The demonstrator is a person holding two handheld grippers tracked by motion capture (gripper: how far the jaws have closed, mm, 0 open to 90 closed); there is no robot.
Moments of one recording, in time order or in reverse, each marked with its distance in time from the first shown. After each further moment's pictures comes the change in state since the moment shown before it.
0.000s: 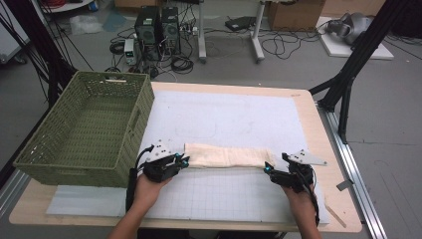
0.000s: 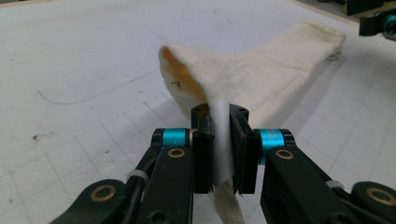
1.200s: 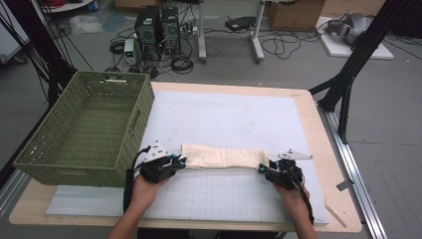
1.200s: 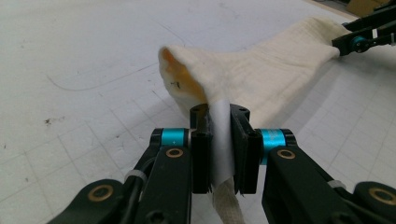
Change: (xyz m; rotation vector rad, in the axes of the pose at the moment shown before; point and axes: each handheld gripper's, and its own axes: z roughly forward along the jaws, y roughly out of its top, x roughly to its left) left arm 0.004 -0.005 -0.004 0.026 0.013 -0.010; right arm 0.009 -0.004 0.026 0.151 0.090 0.070
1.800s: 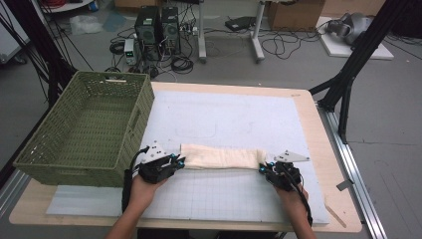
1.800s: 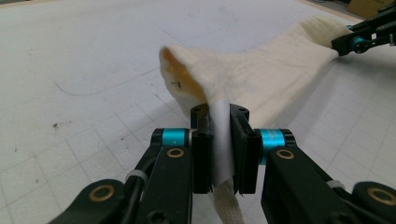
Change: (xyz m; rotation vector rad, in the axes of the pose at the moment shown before) left arm -0.001 0.001 -0.005 -0.022 0.003 0.022; right arm 0.008 0.001 -0.002 -0.011 -0.007 -0.094
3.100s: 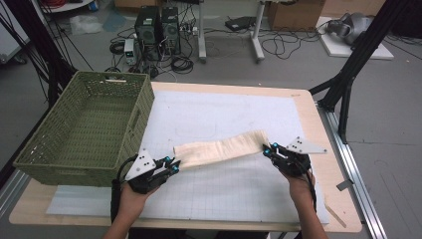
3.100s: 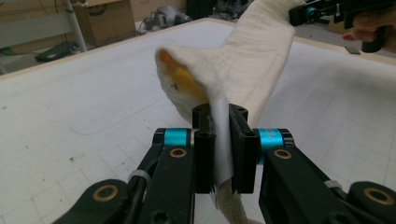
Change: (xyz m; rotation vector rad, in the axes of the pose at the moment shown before) left arm -0.018 0.004 -0.043 -0.163 -0.022 0.117; right arm -0.018 0.039 -0.023 -0.286 0.082 -0.123
